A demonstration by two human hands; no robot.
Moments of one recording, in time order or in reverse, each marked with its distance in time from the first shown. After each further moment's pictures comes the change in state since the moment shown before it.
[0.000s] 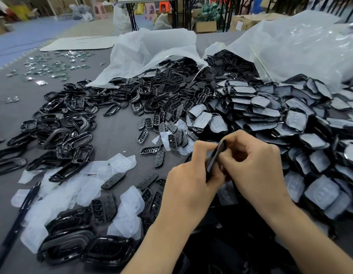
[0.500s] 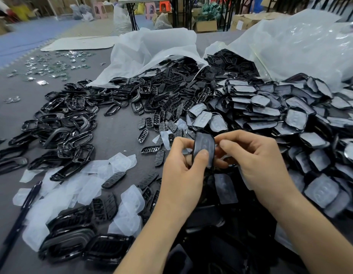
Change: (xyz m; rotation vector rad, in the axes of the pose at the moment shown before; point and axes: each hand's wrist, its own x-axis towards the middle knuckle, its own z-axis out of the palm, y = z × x) left_hand 0.008 -0.002 -0.004 -0.731 0.033 -0.365; right_hand 0.005 0.000 -0.005 0.533 -0.150 0.198
